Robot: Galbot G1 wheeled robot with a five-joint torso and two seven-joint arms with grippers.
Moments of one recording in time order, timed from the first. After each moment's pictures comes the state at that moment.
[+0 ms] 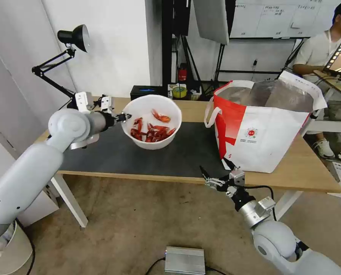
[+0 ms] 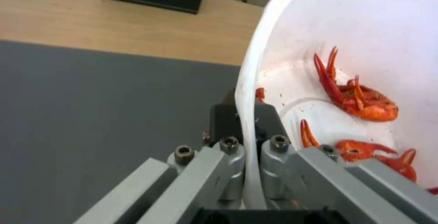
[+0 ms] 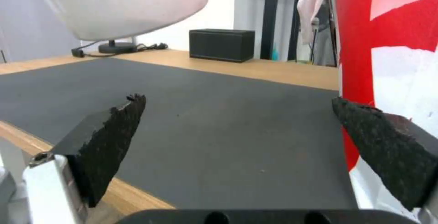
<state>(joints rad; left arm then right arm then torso) 0.29 -0.82 0.07 -1.70 -1.56 0.68 -0.51 -1.28 0.81 0.14 1.99 0.56 0.19 0.13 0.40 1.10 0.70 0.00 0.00</state>
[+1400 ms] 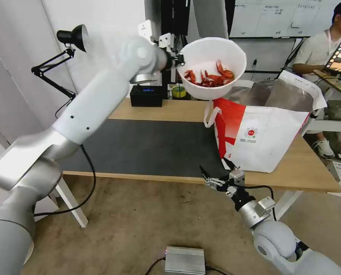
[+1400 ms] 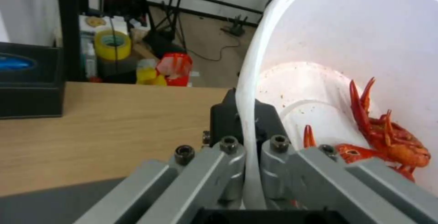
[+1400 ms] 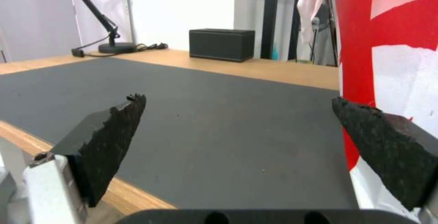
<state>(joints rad) -0.25 -1.29 0.34 -1.28 -1.63 0.61 -0.59 -1.28 0.81 0.14 1.99 0.56 0.19 0.13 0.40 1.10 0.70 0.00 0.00</state>
